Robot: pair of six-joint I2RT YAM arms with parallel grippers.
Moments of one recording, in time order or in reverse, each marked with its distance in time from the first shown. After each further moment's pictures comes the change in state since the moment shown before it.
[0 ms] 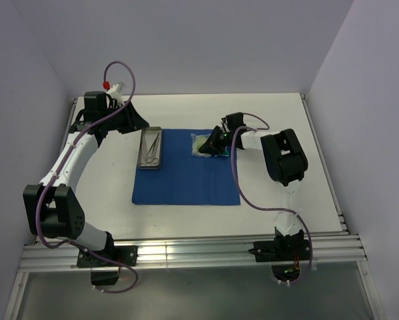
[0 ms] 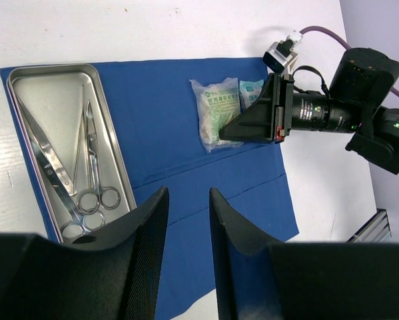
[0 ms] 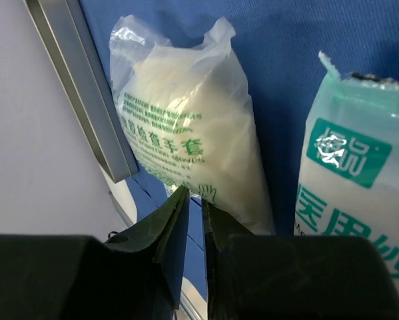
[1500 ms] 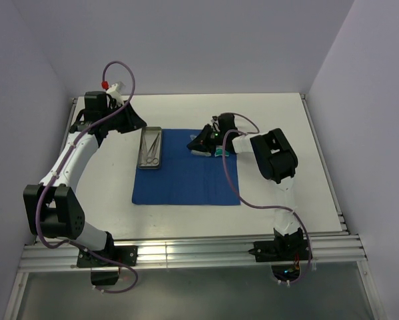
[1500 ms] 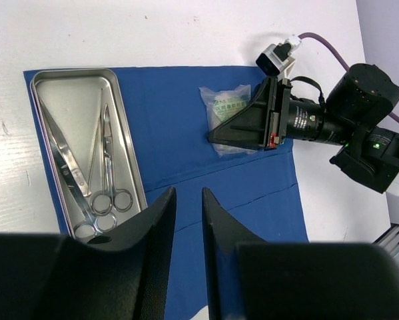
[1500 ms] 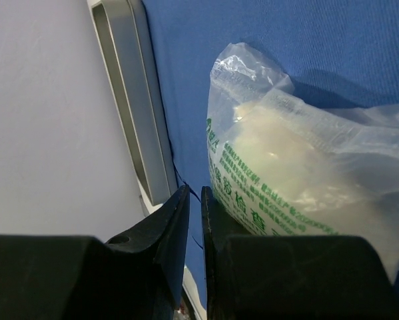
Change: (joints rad) left arm -0.006 0.000 0.000 0.003 -0.064 -0.001; right arm 0.064 0.099 0.022 0.308 -0.041 0.177
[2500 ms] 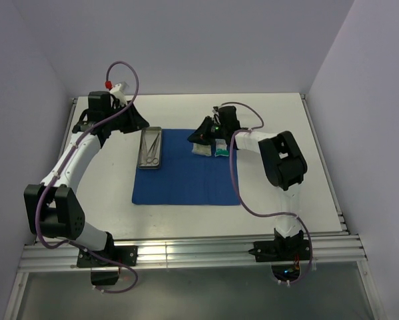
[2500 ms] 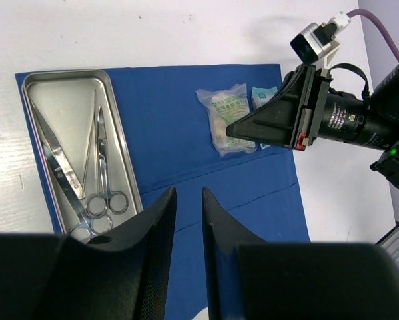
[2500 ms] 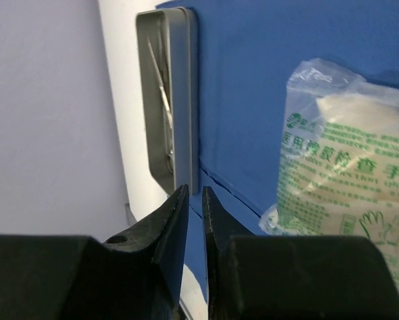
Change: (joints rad) left arm -0.033 -0.001 0.000 0.006 -0.025 0.002; right arm 0.018 -0.154 0.000 -0.131 0.102 -0.101
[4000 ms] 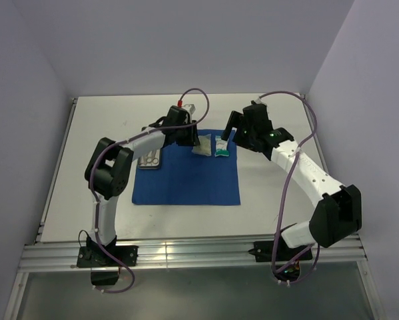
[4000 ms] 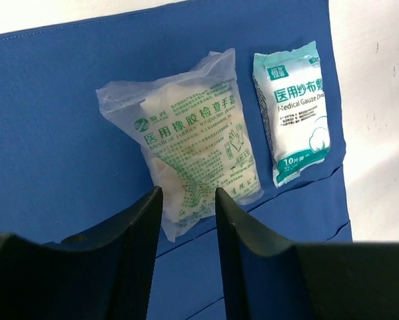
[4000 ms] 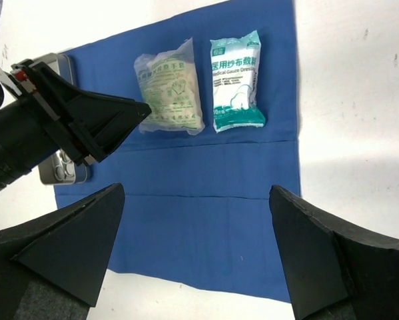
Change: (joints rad) left arm -0.428 0.581 0.228 0.174 -0.289 -0.073; right arm 0.000 -0.697 -0.145 -0.705 0.671 -0.293
